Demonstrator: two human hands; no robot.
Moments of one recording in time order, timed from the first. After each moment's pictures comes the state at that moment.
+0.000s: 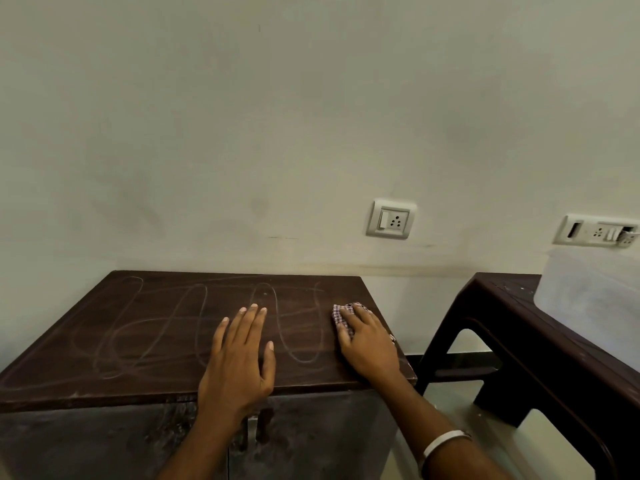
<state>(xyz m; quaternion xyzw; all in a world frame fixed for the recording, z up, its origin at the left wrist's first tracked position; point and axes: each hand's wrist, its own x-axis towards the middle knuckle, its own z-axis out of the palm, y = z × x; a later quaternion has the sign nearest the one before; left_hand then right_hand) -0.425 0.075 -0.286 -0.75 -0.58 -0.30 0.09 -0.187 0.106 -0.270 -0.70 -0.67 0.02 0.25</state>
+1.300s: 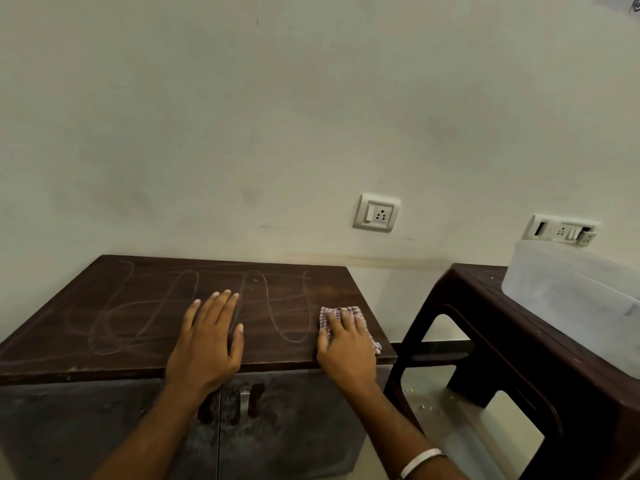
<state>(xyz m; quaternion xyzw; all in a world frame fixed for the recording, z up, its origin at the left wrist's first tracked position) -0.463 0.071 -0.285 -0.76 -0.58 -0.28 0.10 -0.224 0.051 -0.273 -0.75 -0.63 0.00 0.20</state>
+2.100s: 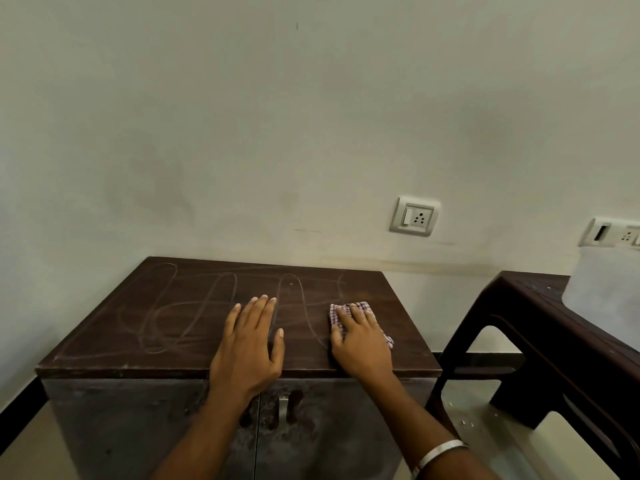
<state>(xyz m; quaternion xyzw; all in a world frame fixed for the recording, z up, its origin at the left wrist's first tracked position) -0.461 0.070 -0.286 -0.75 -0.59 -0.29 0.09 -0.255 0.073 -0.257 -0.69 -0.69 0.03 0.20</state>
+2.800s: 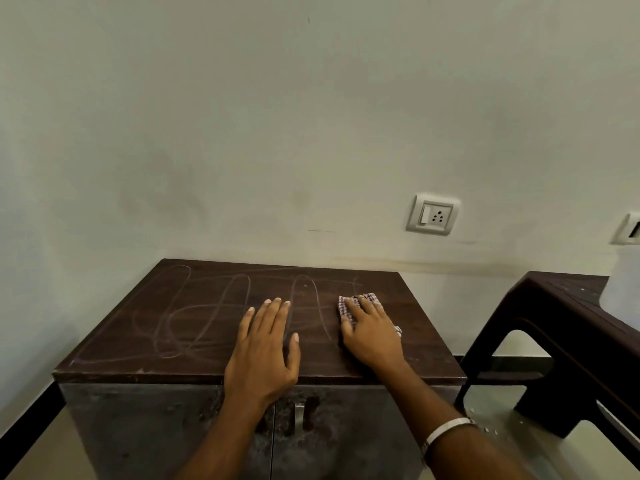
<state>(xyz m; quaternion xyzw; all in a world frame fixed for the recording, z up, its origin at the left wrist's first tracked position) -0.461 0.072 -0.286 -0.75 -0.59 -0.29 0.10 -0.259 0.109 -0.257 -0.67 -0.71 0.02 0.19</state>
